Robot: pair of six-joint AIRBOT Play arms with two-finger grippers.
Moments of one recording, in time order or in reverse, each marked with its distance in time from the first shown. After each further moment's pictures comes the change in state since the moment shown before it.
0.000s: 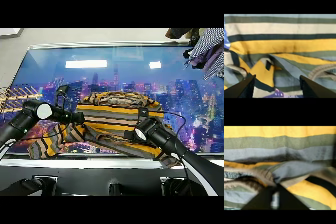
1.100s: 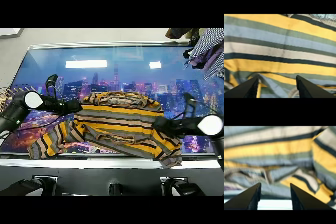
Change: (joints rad) left arm 0.134 -0.031 0.097 -0.139 0.046 -0.011; right arm -0.567 0.410 -0.016 0.396 0.134 -0.527
